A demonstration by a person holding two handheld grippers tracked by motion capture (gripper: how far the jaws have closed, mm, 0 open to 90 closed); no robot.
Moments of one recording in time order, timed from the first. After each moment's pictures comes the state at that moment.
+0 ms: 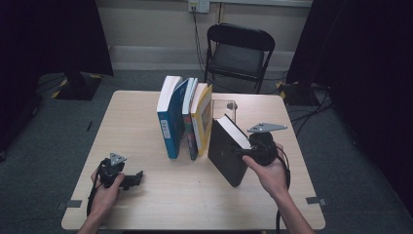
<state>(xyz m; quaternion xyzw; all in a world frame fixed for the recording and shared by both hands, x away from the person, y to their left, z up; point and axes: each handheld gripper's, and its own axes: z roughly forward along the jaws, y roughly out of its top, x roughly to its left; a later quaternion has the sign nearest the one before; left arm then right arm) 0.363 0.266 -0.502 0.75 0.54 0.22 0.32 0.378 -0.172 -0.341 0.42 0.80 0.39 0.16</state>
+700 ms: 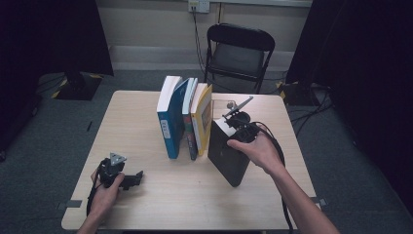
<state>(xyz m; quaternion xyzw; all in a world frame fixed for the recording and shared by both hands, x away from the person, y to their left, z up) 0.363 0.266 -0.502 0.75 0.54 0.22 0.32 0.433 -0.126 -0.319 0.44 0.88 0.19 0.06</state>
